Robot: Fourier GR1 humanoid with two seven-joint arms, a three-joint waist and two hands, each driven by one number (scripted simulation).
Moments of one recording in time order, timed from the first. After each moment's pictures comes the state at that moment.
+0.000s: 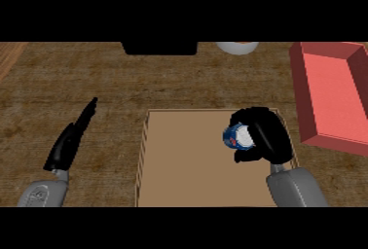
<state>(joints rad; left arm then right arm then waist) -0.13 0.22 0.04 -1.34 -0.27 -0.05 -0.06 -0.23 -0.06 0.13 -1.37 1.08 -0.27 -0.33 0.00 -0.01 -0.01</state>
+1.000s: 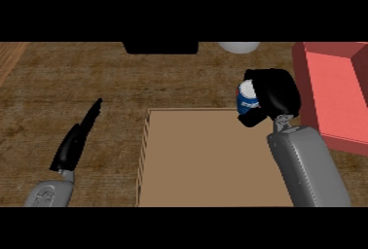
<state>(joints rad) -0.13 0.19 0.03 -1.33 -0.29 -0.04 -0.06 -0.53 -0.09 0.08 -1.40 1.35 0.23 0.24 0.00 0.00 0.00</state>
